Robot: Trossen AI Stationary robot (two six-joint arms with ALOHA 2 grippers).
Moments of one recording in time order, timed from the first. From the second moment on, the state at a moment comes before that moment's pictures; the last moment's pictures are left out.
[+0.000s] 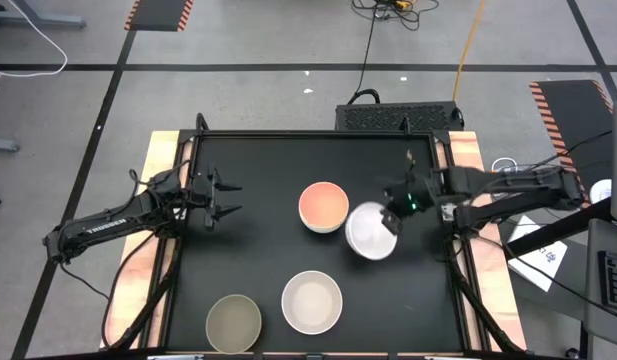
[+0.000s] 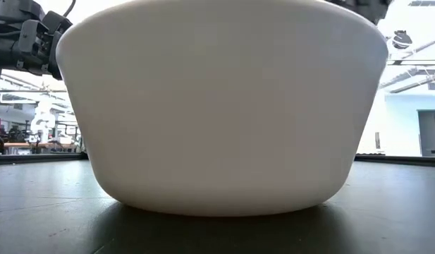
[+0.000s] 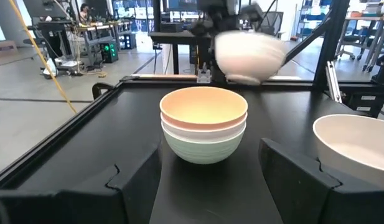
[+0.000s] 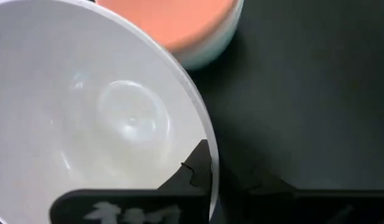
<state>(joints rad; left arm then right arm) 0.43 0.24 0.10 0.05 0.40 0.05 -0.06 1.05 0.92 -0.87 -0.01 0.57</state>
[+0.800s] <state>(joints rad) 0.43 0.24 0.10 0.03 0.40 0.07 -0.39 1.74 1.78 -1.29 -0.19 0.12</state>
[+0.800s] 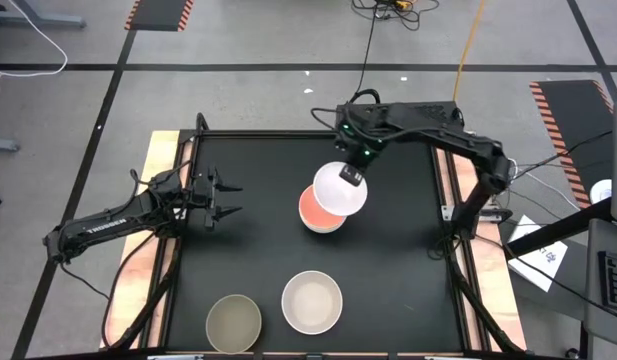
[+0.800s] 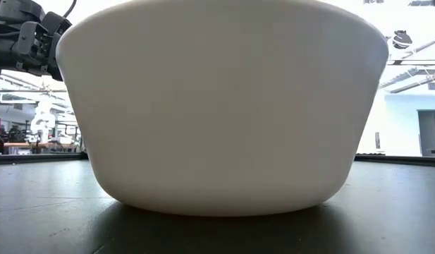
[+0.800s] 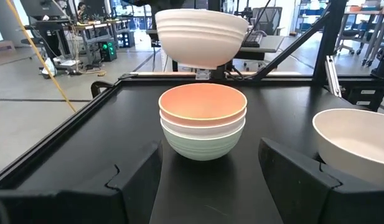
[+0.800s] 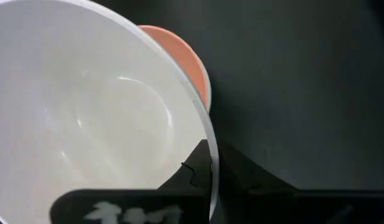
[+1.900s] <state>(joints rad) 0.43 0.24 0.10 0.03 0.42 0.07 -0.35 2.01 2.00 -1.37 -0.21 0.03</state>
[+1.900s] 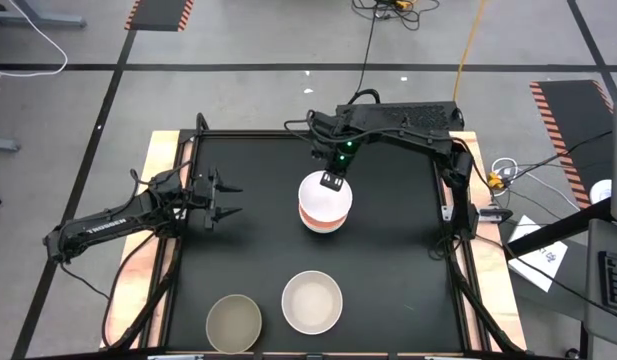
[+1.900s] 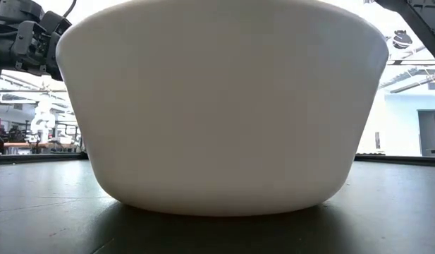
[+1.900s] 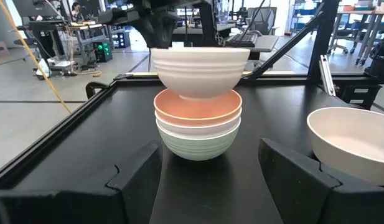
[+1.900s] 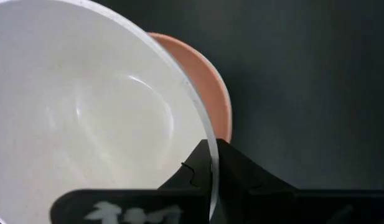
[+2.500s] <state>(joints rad) 0.43 0.24 0.10 0.03 0.46 0.07 -0.34 2.13 2.00 -1.44 -0.16 0.00</state>
